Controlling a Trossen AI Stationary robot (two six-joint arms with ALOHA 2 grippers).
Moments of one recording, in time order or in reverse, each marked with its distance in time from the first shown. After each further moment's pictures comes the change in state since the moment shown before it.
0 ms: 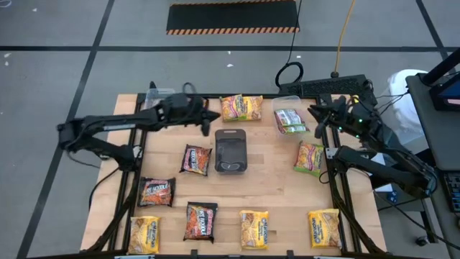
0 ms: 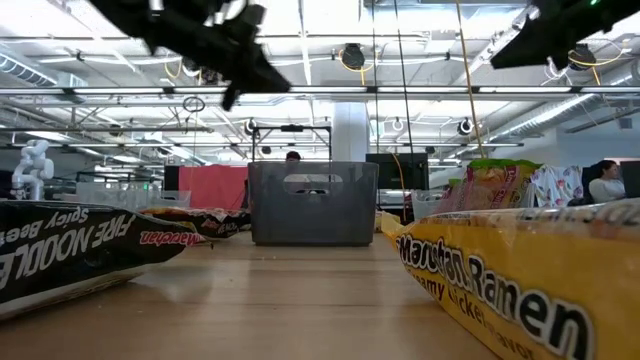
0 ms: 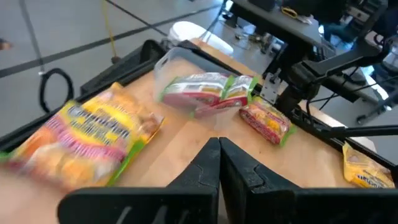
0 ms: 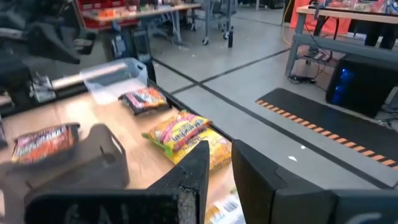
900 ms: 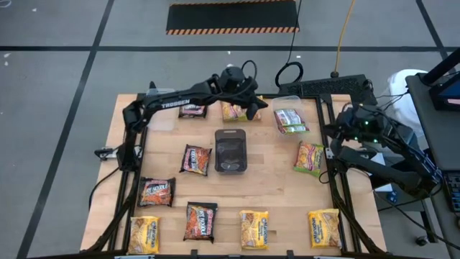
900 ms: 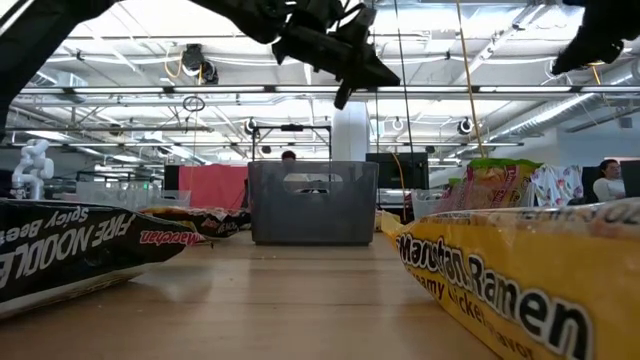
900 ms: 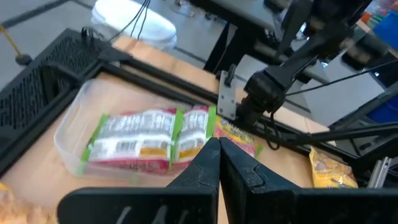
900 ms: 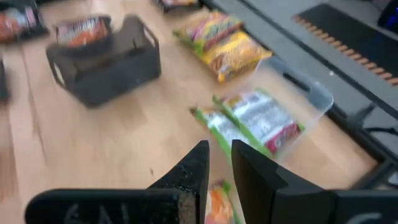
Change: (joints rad) left arm 0.032 0.705 0.946 -0.312 0.315 0.108; right arm 0.000 0.013 0.210 -0.624 -0.138 -0.052
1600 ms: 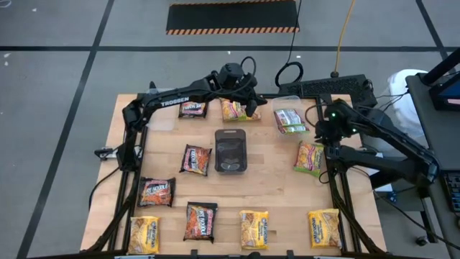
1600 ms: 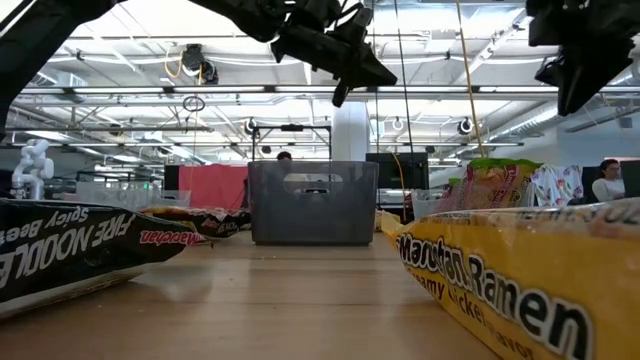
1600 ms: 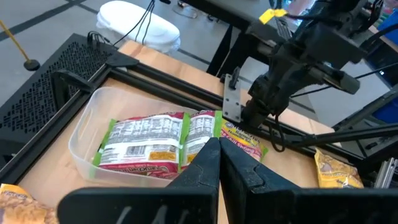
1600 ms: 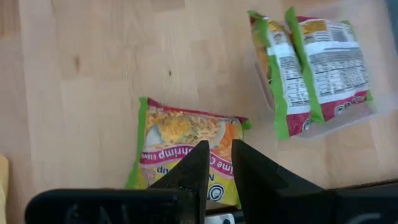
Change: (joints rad) left arm 0.021 0.002 0.023 -0.034 0.004 0.026; right arm 0.000 0.319 0.000 -0.149 -0.099 -0.435
